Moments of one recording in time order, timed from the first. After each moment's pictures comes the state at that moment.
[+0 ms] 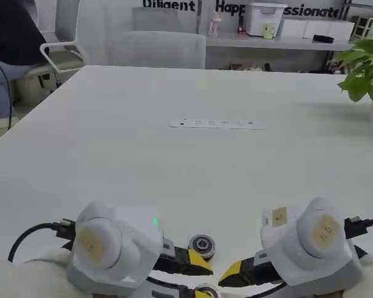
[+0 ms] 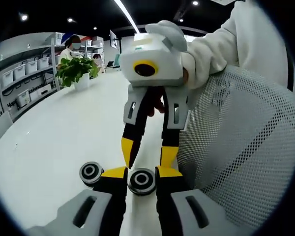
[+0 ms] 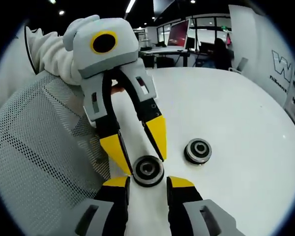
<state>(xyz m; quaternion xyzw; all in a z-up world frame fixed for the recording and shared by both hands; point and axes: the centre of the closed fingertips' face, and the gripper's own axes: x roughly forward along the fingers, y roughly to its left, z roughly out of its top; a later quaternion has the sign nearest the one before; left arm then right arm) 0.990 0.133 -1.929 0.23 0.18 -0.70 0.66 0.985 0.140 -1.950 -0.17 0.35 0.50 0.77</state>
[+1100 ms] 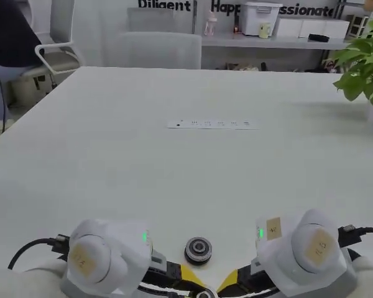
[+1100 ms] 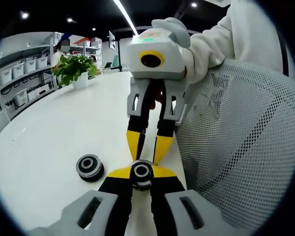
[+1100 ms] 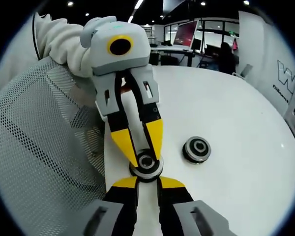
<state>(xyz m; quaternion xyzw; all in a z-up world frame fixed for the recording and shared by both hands) 0.995 0.136 -1.940 0.21 0.17 -0.71 0.65 0.988 0.134 -1.960 -0.22 0.34 0.51 0.76</state>
